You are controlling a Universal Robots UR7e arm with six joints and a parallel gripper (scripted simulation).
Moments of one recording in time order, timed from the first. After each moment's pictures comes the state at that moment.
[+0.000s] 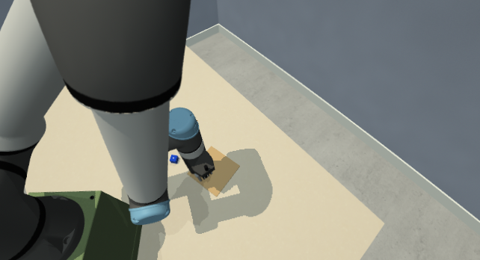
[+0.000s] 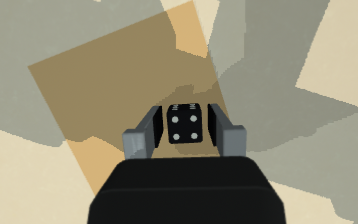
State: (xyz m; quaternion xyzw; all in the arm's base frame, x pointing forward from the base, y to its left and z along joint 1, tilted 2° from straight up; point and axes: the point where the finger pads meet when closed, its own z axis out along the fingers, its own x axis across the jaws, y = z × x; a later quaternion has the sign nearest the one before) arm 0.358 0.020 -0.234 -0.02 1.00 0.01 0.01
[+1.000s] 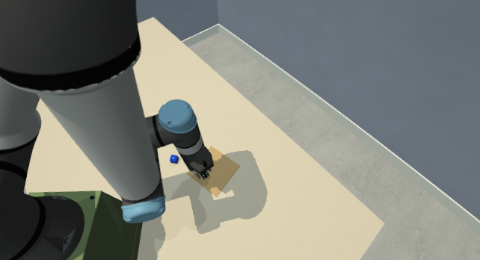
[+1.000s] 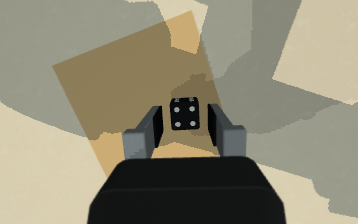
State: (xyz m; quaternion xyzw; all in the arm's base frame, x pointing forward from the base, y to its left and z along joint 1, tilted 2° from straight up) arm 0.358 0.020 -0.204 -0.02 1.00 0.01 0.01
